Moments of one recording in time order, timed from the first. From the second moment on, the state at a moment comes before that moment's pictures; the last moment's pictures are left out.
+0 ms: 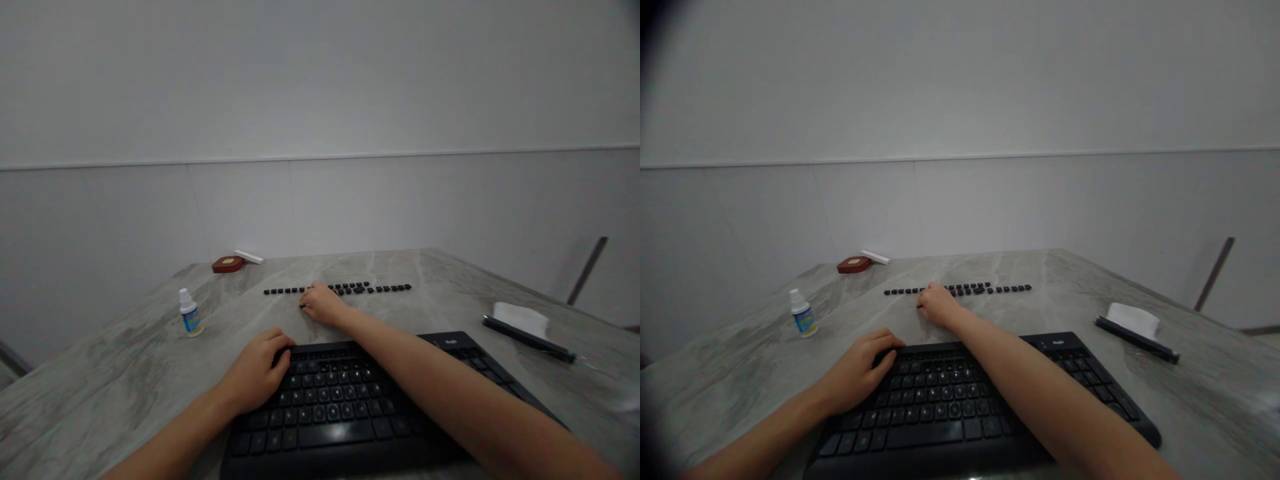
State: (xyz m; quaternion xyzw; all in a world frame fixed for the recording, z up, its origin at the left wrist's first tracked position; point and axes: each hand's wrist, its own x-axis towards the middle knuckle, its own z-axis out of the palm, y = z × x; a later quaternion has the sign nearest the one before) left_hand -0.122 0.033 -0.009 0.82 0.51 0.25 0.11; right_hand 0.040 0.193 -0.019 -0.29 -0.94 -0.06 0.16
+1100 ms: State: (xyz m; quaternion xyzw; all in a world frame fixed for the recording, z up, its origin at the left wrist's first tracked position) left_hand -0.103 0.006 -0.011 0.87 0.41 0.25 0.07; right_hand 0.110 0.074 -0.009 -0.11 -0.91 -0.01 0.41
